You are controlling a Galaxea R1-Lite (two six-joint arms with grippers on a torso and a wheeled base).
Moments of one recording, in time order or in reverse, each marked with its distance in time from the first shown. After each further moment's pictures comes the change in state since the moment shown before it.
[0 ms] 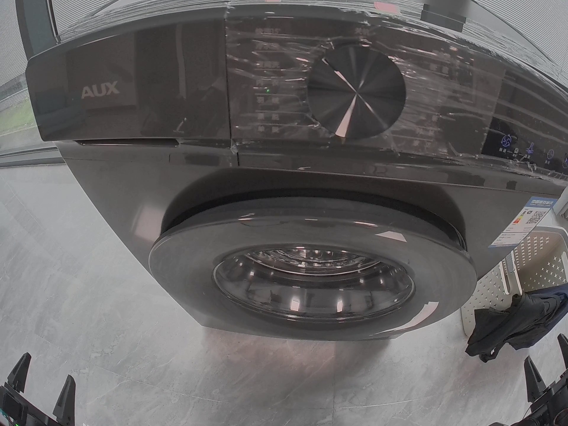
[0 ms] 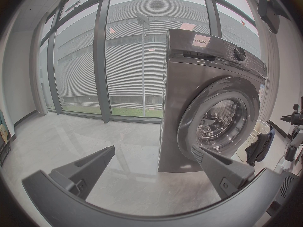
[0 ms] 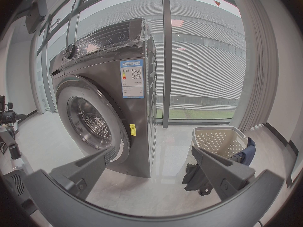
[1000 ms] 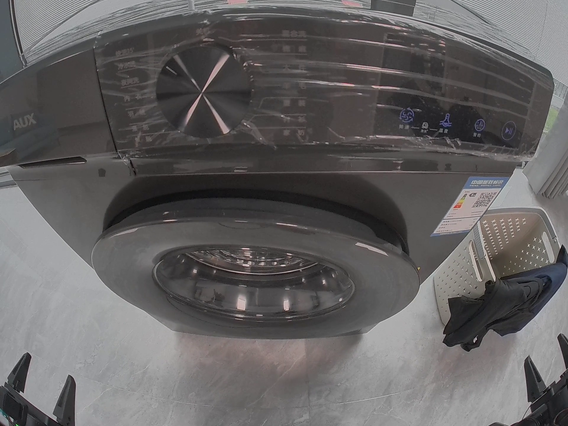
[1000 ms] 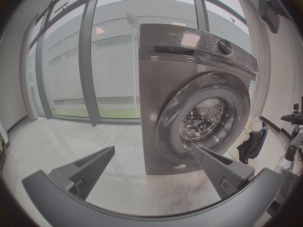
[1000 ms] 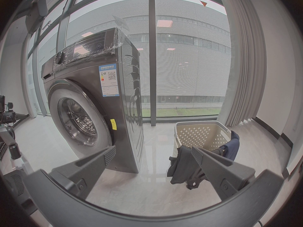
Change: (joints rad) left arm 0.000 0.000 0.000 0.001 0.000 0.002; right arm 0.000 0.000 0.000 0.000 0.000 0.000
